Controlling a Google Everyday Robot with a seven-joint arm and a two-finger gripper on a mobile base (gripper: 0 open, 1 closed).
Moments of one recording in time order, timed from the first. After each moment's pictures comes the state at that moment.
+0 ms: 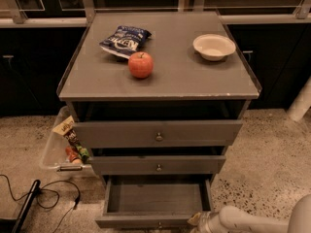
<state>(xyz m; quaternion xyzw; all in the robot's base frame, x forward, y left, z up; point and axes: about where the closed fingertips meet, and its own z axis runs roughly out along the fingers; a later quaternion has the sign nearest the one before) 0.418 -0.189 0.175 -0.54 0.79 0.16 0.24</state>
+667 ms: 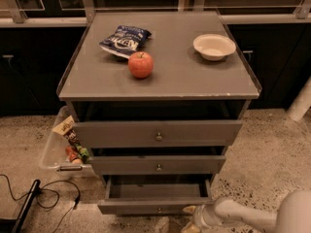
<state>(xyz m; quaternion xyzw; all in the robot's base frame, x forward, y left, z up) 0.440 -0.173 0.161 -0.57 0.77 0.18 0.24</state>
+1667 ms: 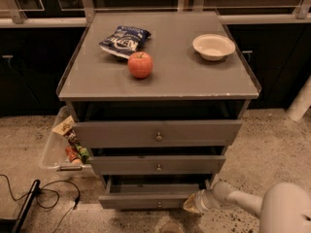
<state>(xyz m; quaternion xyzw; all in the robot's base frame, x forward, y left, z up) 0.521 -0.190 0.159 -0.58 0.76 0.16 0.25</state>
